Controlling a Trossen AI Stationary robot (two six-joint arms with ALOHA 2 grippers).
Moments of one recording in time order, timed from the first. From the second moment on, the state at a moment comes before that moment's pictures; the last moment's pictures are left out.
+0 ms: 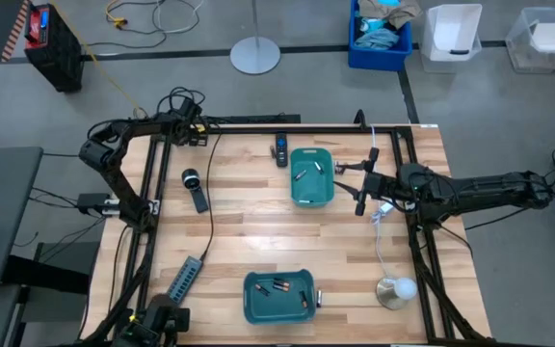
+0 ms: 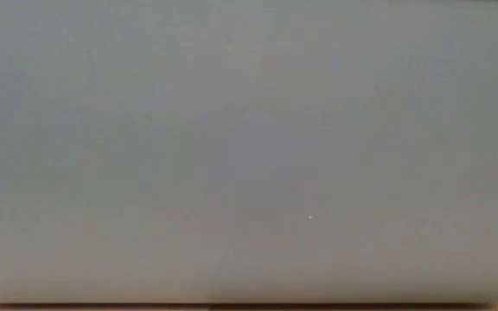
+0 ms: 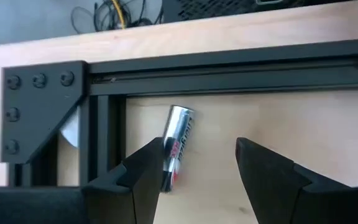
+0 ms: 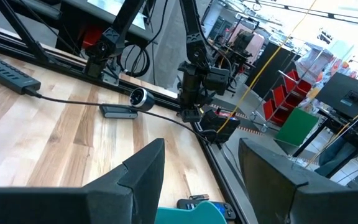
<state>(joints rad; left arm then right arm) 1.13 1.71 0.92 -0.41 -0.42 -0.32 -0.03 0.73 0.45 0.24 0.29 -0.46</state>
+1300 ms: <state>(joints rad) 1.14 1.76 0.93 -0.38 -0.27 -0.28 -0.05 0.73 0.45 0.23 0.29 -0.45</state>
